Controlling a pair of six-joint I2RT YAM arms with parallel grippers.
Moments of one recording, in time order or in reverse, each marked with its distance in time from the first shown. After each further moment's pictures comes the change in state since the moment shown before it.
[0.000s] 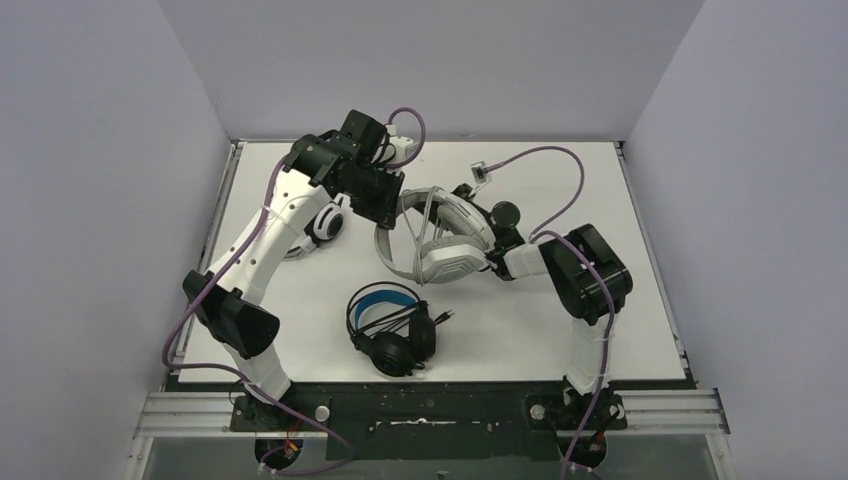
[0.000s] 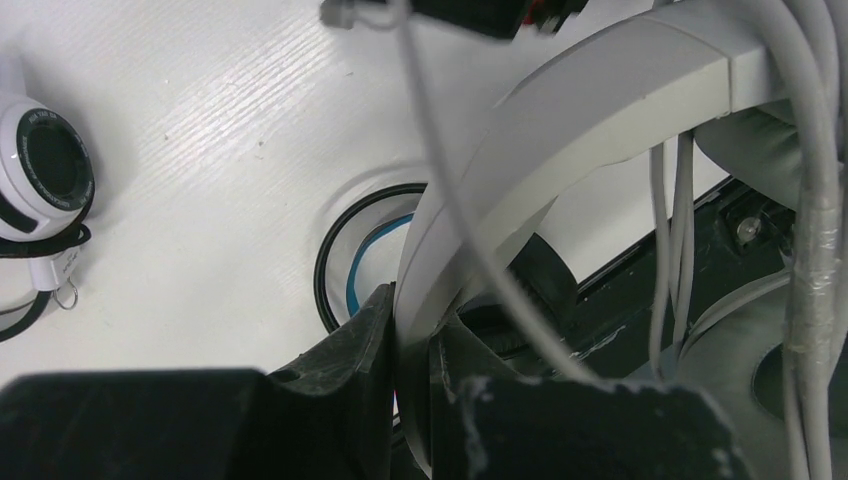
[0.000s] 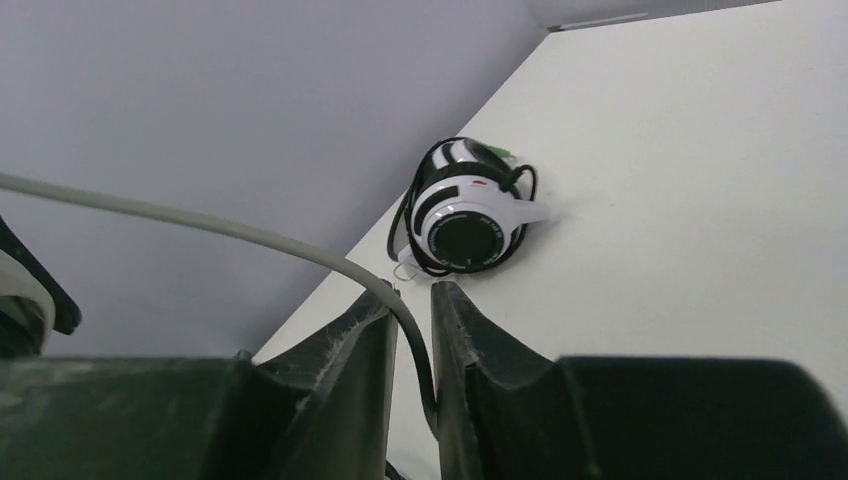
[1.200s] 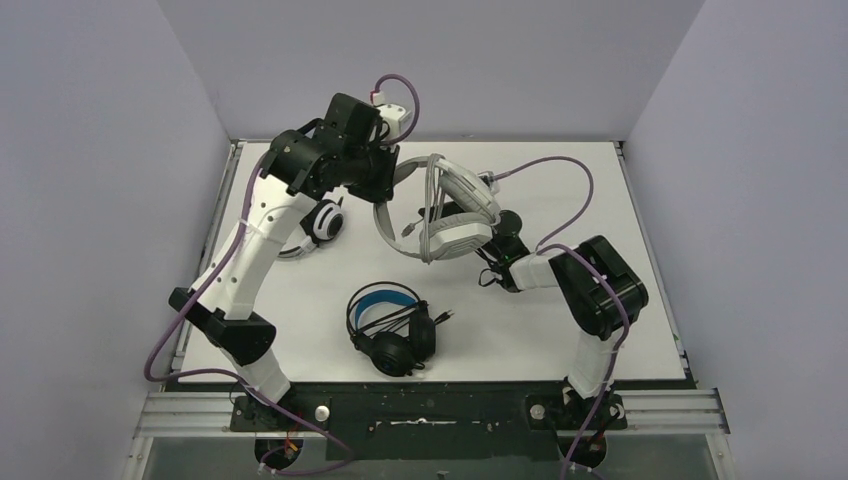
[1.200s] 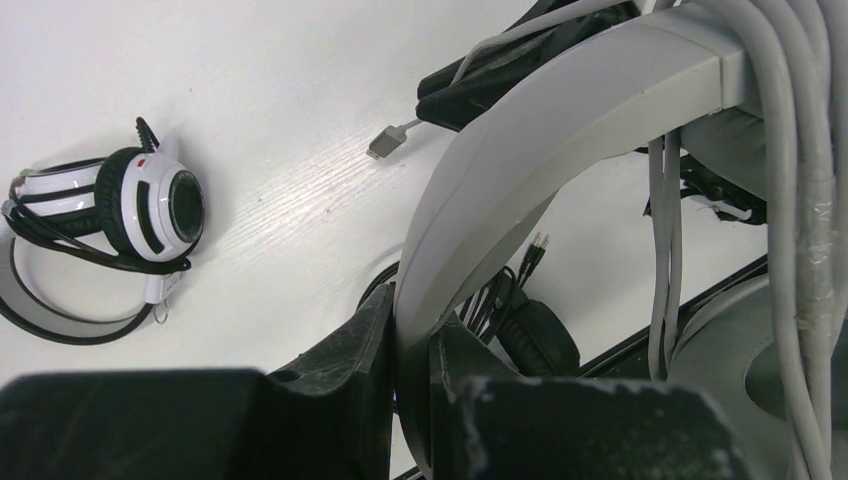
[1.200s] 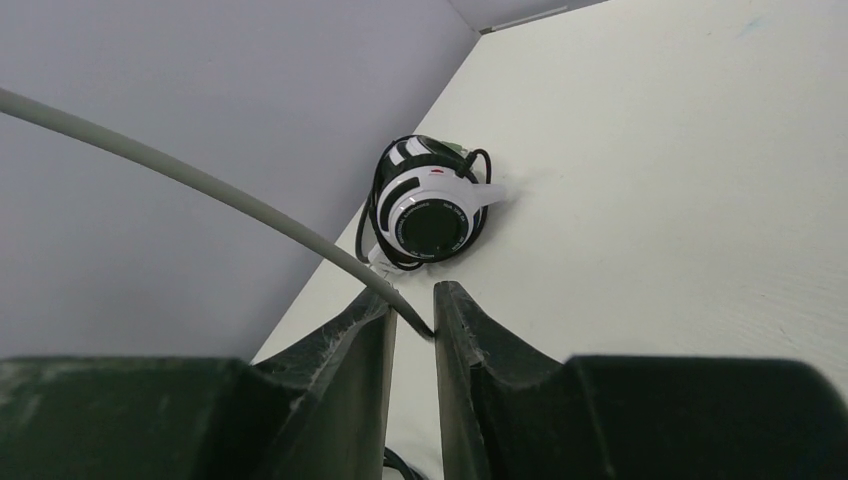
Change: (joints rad) left arm -0.051 -0.039 0.147 0.021 -0.187 -0.059; right arm 0.000 -0.149 -0.151 -0.097 0.174 -0.009
